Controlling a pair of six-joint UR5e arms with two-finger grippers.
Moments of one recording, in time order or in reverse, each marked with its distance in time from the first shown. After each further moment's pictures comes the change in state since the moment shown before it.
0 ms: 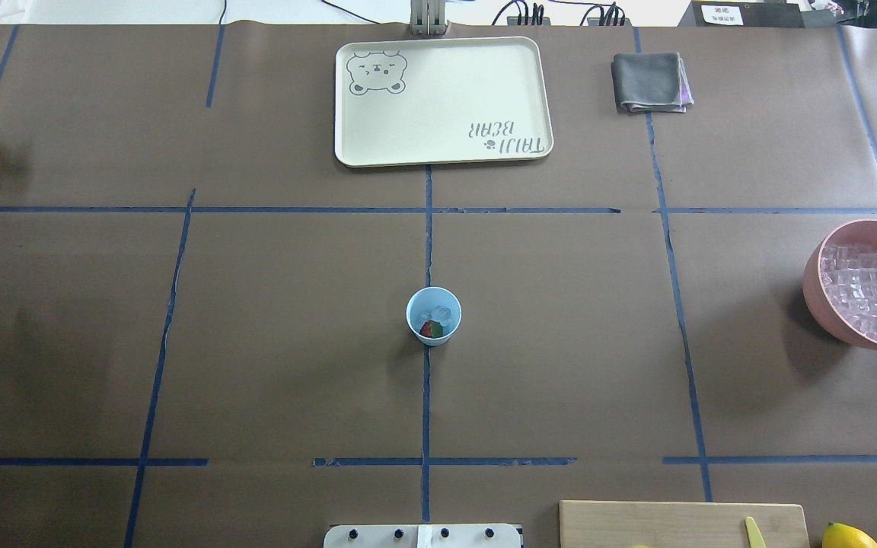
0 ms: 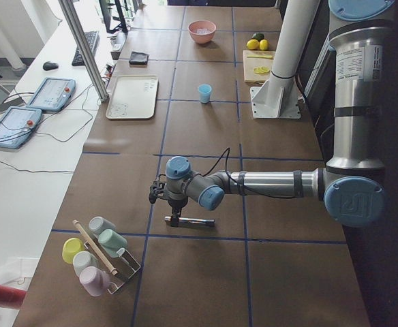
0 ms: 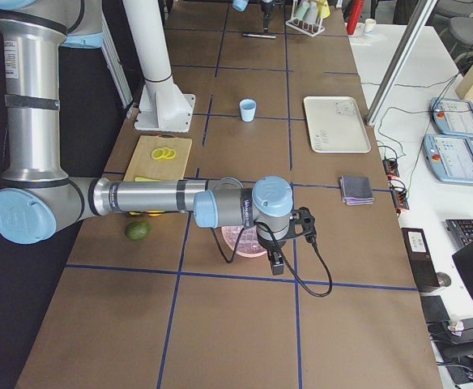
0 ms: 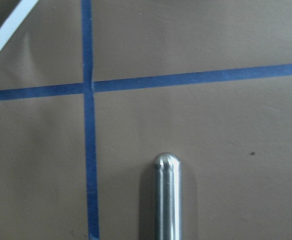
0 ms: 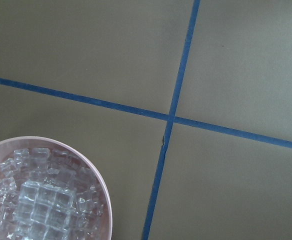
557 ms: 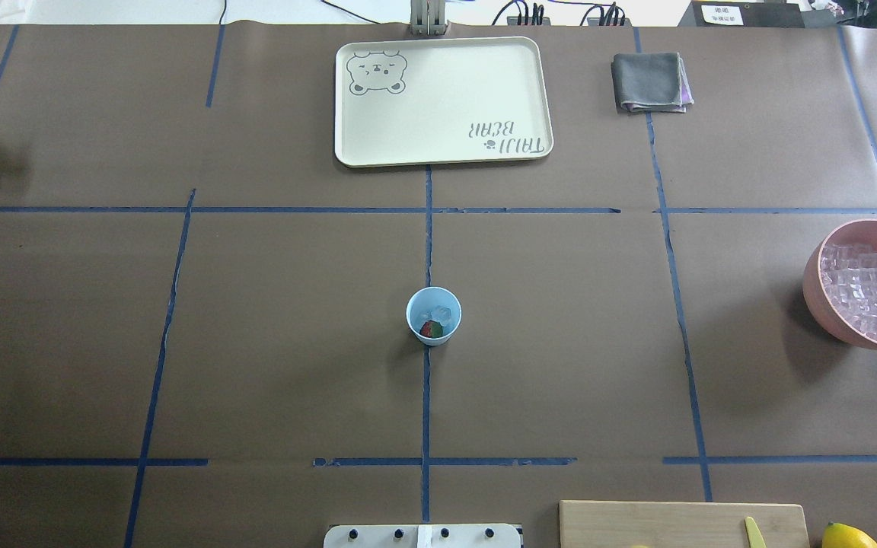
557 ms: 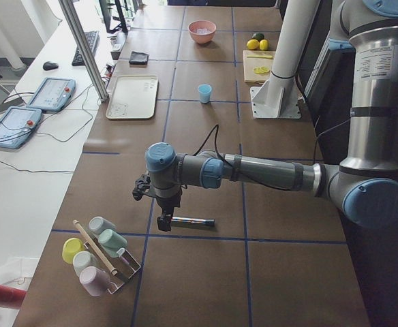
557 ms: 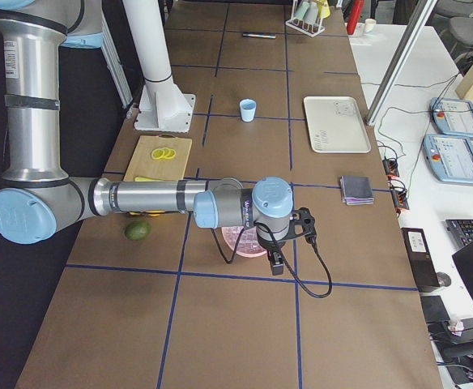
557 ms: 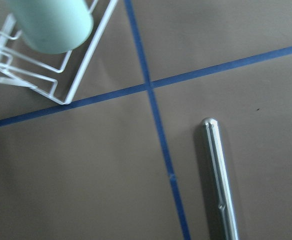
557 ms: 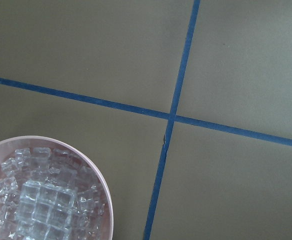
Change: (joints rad) left arm -0.300 -0.029 -0.128 0.482 -0.075 0.500; right arm 0.001 -0.002 -0.006 -0.002 0.007 0.001
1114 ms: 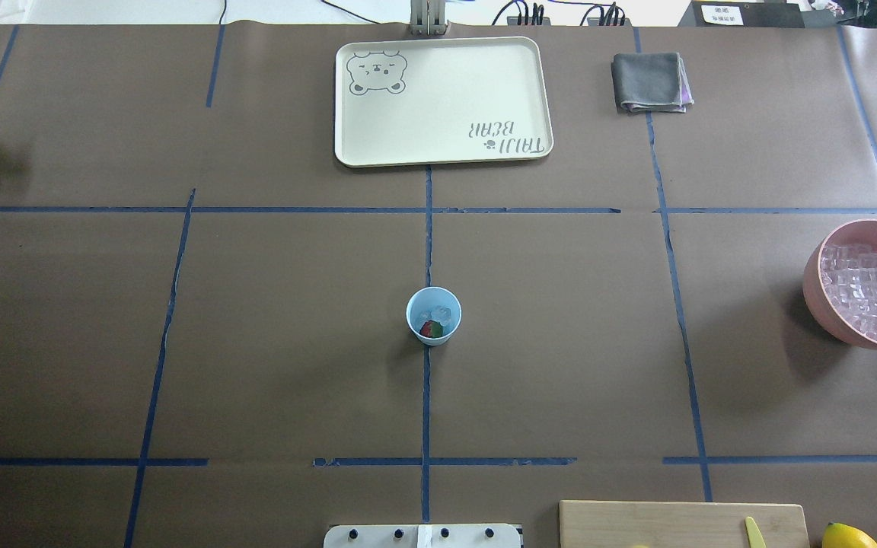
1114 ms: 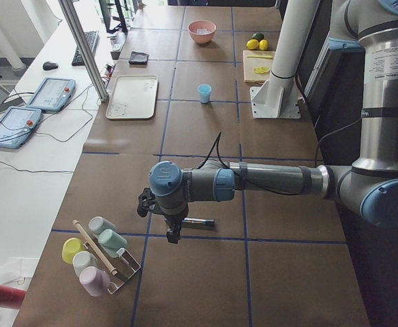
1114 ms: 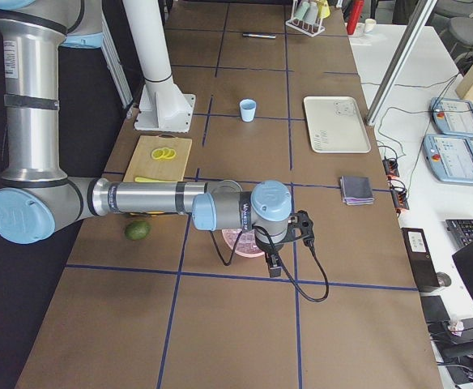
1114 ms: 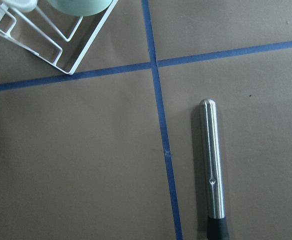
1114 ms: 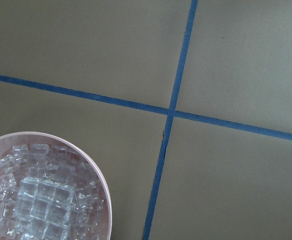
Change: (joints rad) left arm -0.081 0.035 0.028 0.021 -0.118 0.033; right arm 0.000 -0.007 -0.007 -0.002 0.006 -0.001
